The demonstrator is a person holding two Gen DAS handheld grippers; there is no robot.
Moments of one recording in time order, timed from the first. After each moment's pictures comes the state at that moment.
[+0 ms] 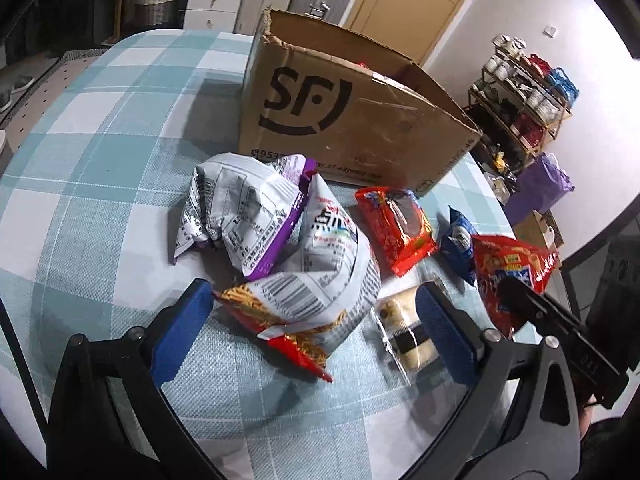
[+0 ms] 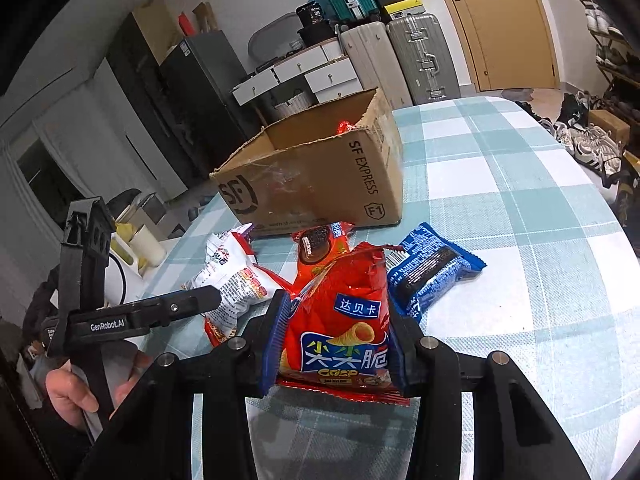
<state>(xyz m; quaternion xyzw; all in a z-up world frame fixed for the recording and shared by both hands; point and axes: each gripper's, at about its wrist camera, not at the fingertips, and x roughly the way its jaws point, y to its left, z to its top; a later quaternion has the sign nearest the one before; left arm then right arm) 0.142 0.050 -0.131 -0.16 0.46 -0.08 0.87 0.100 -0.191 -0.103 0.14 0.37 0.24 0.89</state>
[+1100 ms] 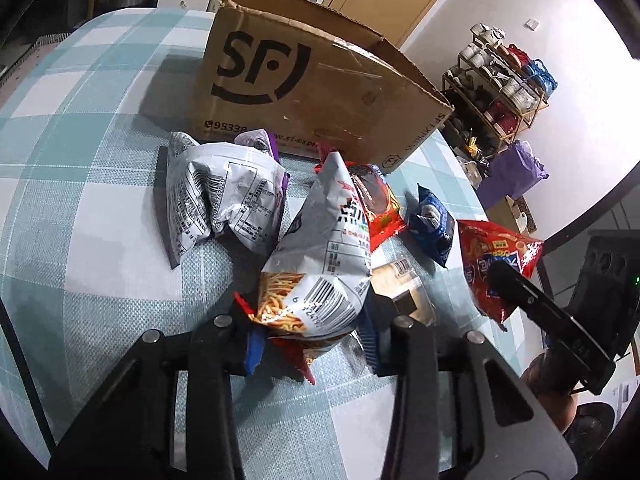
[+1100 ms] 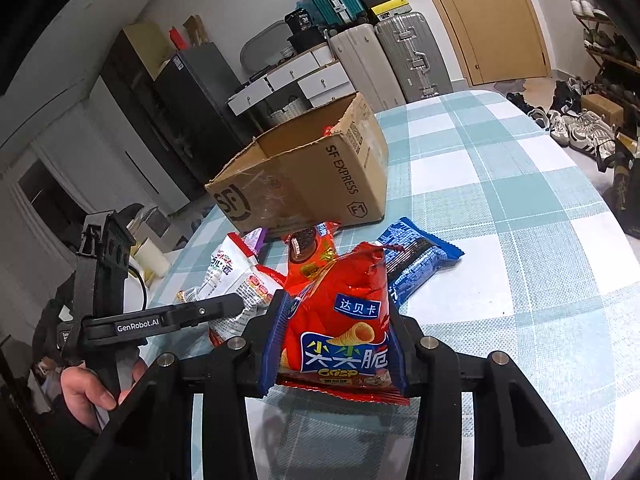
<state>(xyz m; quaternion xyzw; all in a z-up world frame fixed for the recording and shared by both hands) 0.142 0.037 -0.140 -0.17 0.48 -0.15 0.85 0.090 -0.209 -0.102 0.16 0.37 0.24 0.88</state>
